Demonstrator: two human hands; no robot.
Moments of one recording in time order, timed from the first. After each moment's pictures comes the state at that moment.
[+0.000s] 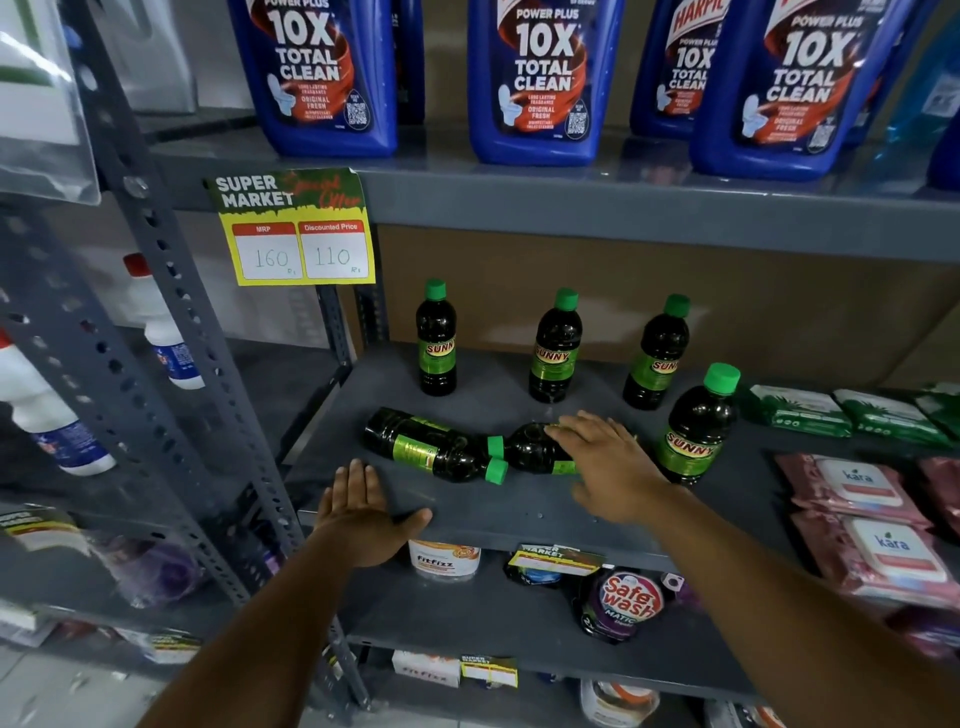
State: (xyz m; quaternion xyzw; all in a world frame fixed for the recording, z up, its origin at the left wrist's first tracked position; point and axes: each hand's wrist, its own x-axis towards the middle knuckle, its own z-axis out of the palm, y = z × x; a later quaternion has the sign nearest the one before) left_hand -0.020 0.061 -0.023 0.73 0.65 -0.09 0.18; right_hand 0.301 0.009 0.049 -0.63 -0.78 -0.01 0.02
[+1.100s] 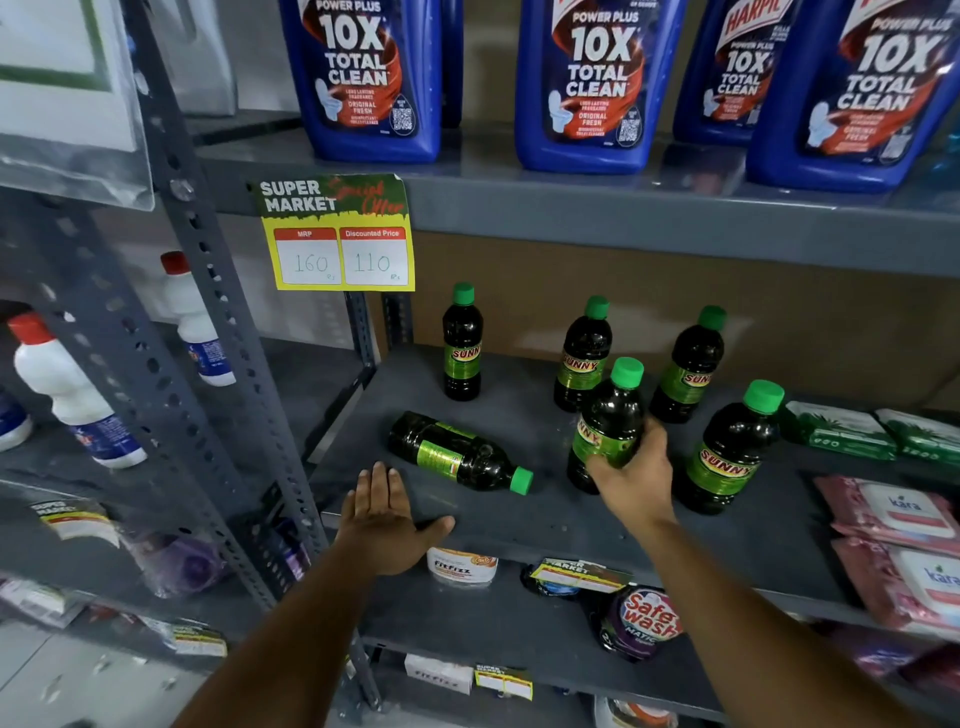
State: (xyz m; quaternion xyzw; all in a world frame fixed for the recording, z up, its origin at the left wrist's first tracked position) left_hand -0.019 0.059 -0.030 0.74 0.66 -0.03 0.15; right_hand 0.287 0.031 0.007 -0.69 -0.44 0.19 0.53
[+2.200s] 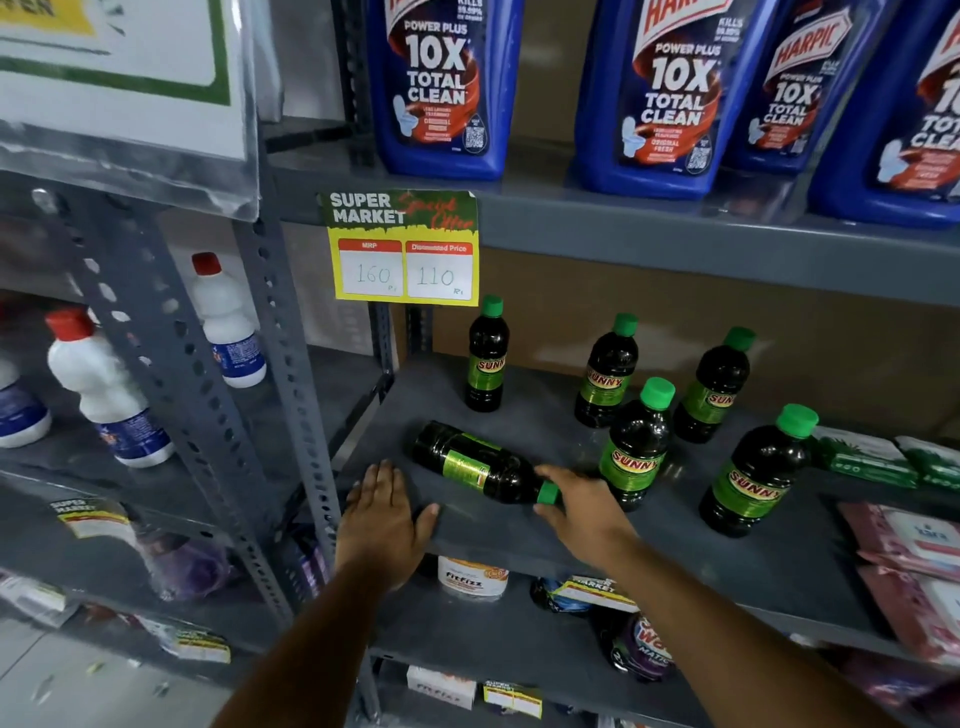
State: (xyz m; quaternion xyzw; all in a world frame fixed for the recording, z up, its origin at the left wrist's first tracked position) left_hand -0.049 0.063 -0.030 0.76 0.64 0.07 0.05; right_hand 0.213 0.029 0.016 -0.65 -0.71 0.12 0.24
